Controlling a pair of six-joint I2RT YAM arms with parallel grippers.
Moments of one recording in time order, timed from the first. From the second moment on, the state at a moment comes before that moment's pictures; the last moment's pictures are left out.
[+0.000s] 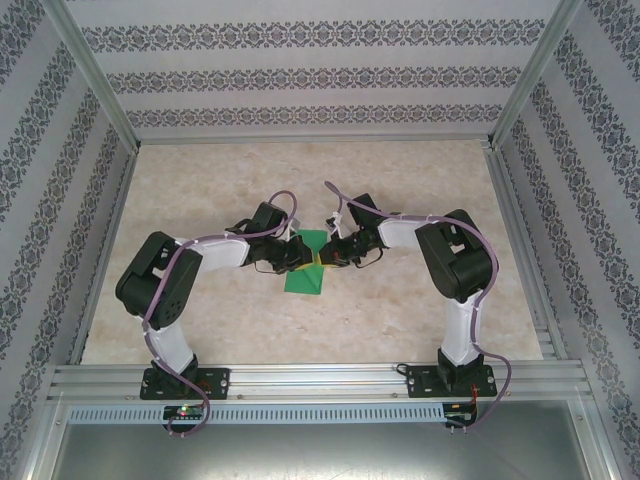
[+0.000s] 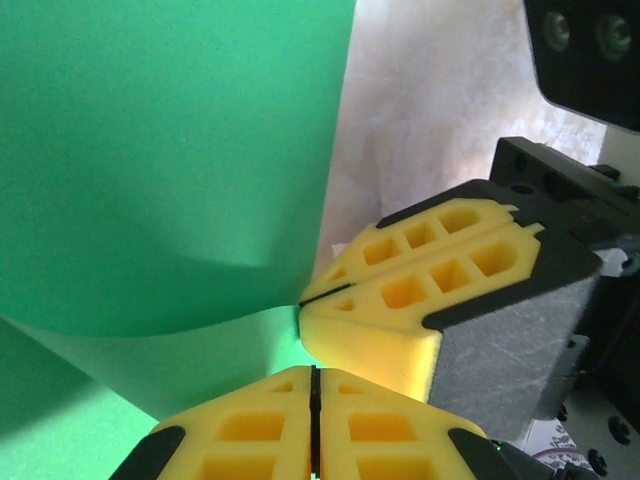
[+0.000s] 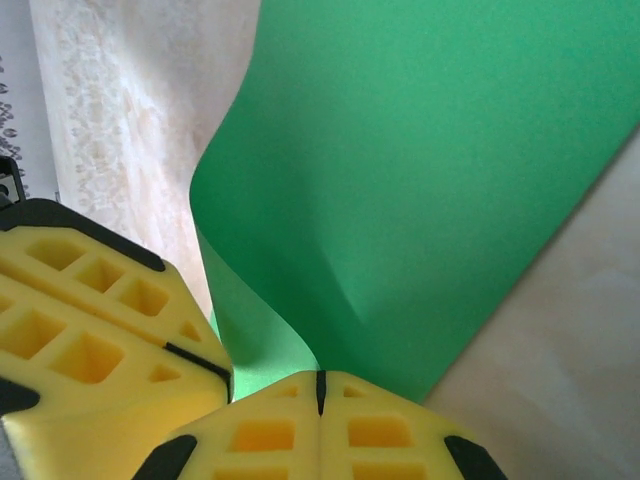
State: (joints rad) left arm -0.48 1.79 0.94 -0.10 0.60 -0.83; right arm 0.46 1.99 1.10 -0.27 -0.84 0.40
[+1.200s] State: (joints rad) left arm -0.48 1.82 0.95 -0.10 0.60 -0.83; right arm 0.48 2.03 1.22 -0.42 -0.77 0.27
